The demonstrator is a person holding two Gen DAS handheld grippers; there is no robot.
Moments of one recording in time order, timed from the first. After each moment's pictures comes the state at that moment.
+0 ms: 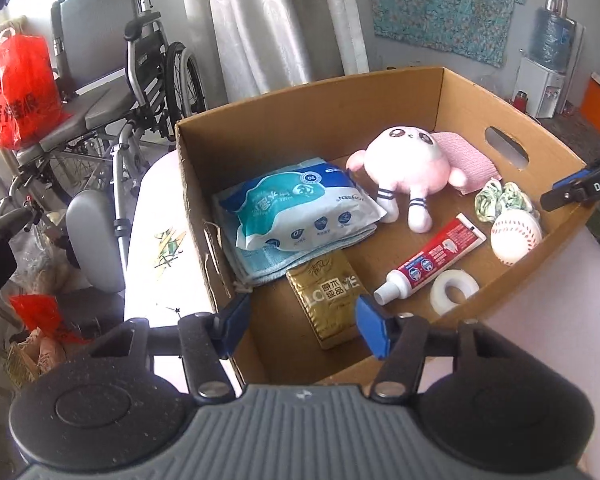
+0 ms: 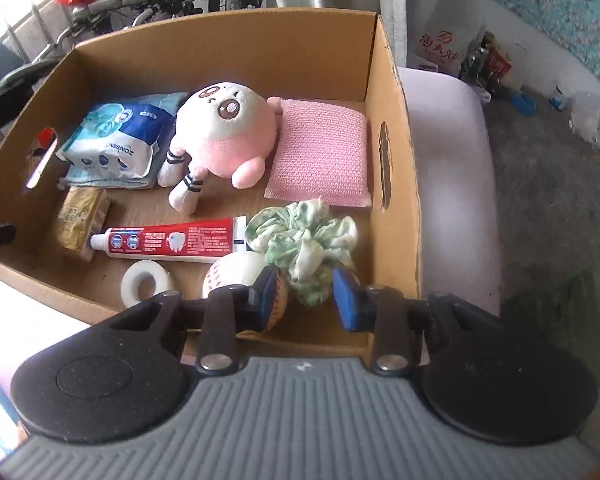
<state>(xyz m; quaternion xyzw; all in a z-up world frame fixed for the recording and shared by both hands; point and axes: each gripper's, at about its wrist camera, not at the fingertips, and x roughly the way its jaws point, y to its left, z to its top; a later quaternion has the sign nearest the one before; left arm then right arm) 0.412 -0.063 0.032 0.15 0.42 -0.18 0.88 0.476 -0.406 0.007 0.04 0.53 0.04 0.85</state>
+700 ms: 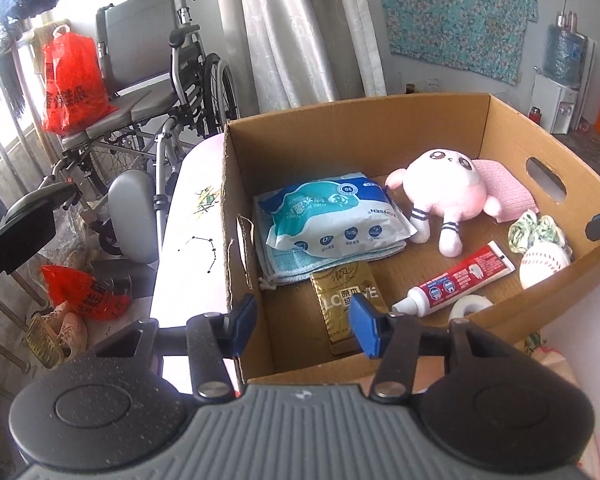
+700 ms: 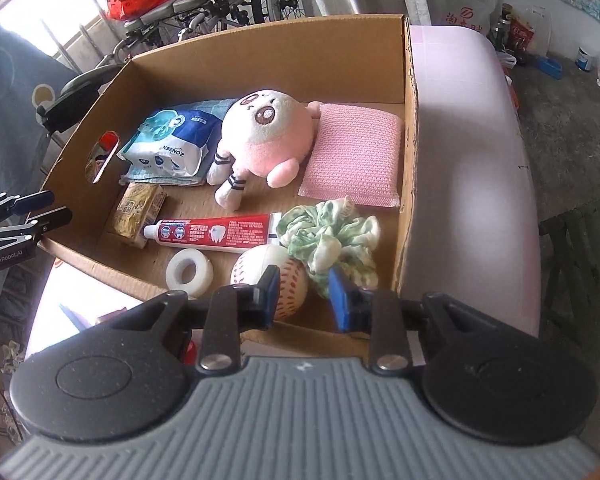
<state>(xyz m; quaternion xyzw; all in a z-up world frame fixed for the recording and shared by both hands) 0.312 -0.030 0.033 0.14 0.38 -0.15 0.90 0.335 -0.404 0.025 0.11 0.51 0.09 0.85</state>
